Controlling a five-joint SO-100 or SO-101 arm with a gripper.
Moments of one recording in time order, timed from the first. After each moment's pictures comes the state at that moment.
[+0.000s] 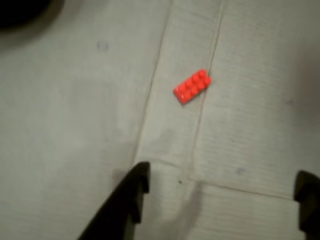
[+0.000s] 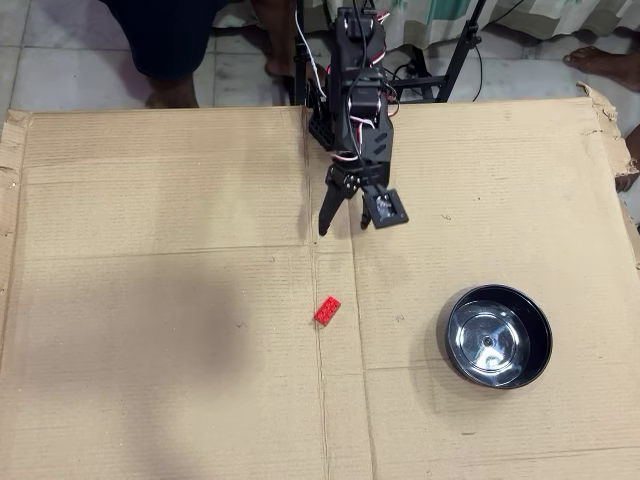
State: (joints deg) arm 2.8 118.2 115.3 61.7 67.2
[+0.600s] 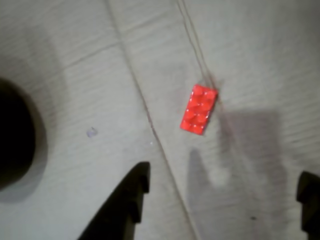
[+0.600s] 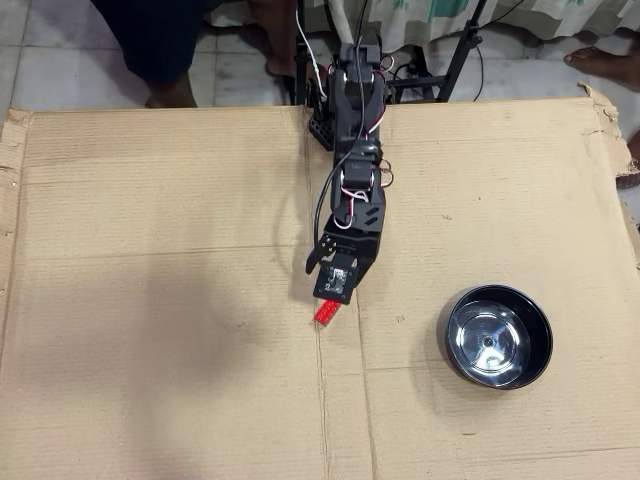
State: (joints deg) arm 5.5 81.2 87.6 61.7 104.6
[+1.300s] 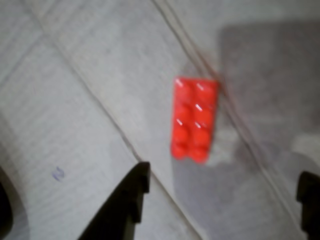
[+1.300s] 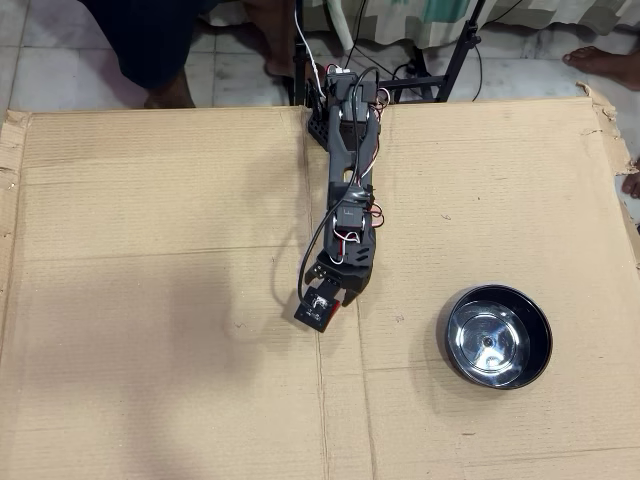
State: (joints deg) arm 6.2 62.0 75.8 61.6 114.7
